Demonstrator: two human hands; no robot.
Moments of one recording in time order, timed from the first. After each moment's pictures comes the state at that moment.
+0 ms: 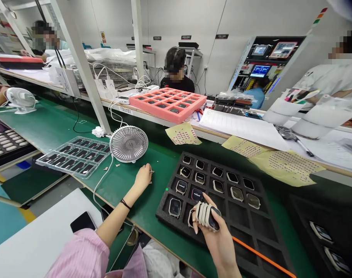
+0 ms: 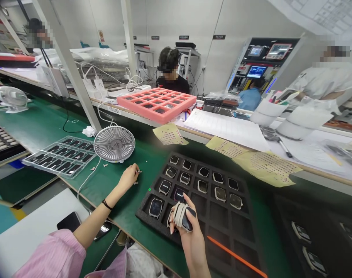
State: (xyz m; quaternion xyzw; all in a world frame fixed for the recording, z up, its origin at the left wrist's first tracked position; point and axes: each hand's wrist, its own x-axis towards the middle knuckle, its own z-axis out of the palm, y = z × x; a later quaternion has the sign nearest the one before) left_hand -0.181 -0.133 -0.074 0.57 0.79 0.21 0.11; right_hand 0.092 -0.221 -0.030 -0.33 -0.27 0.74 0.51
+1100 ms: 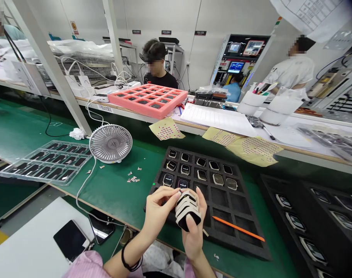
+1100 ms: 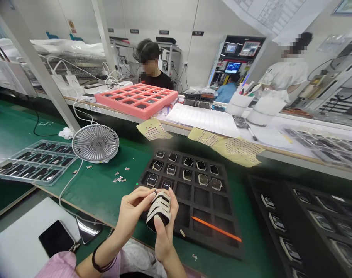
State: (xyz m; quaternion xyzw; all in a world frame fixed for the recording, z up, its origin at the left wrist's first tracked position) left_hand -0.037 -0.232 -0.008 0.45 0.46 0.64 0.42; right_hand 0.061 -0.248 -0.047 -0.32 -0.37 0.57 0.66
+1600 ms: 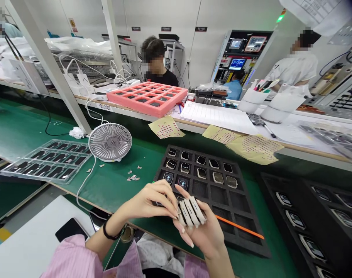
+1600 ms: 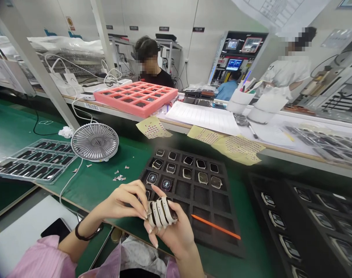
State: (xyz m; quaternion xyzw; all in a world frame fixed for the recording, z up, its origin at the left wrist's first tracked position) left_hand -0.094 -0.211 0.032 0.81 0.23 0.42 0.33; right_hand 0.094 -0.232 0.004 -0.20 -0.21 0.88 0.37
